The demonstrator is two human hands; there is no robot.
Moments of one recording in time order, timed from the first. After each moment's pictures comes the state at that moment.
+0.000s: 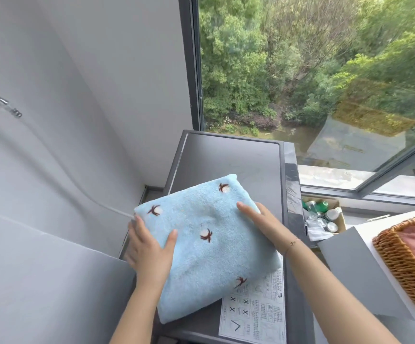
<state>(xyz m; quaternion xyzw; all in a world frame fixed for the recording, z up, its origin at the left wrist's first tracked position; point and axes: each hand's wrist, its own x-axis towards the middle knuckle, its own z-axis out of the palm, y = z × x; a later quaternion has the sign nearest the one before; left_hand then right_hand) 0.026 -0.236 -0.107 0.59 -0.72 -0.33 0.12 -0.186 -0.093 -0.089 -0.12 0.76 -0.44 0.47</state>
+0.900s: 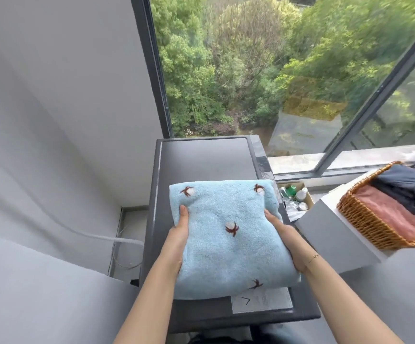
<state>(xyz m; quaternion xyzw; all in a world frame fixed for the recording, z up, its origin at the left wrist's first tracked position) 0.000 -0.240 -0.087 0.47 -0.50 -0.73 -0.02 -0.125 -0.017 -0.083 0.09 0.70 -0.58 0.41</state>
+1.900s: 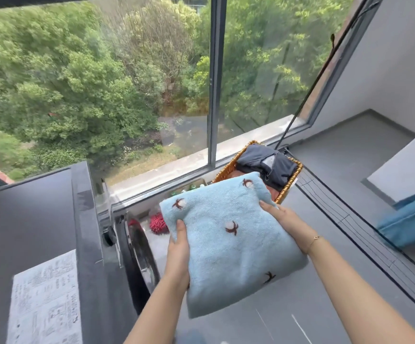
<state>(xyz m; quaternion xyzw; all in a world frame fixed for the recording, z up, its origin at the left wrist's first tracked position) -0.211 0.185 -0.120 0.38 -0.53 -0.75 -0.10 -0.289 0.427 -0.069 0.14 0.71 -0.64 0.27</state>
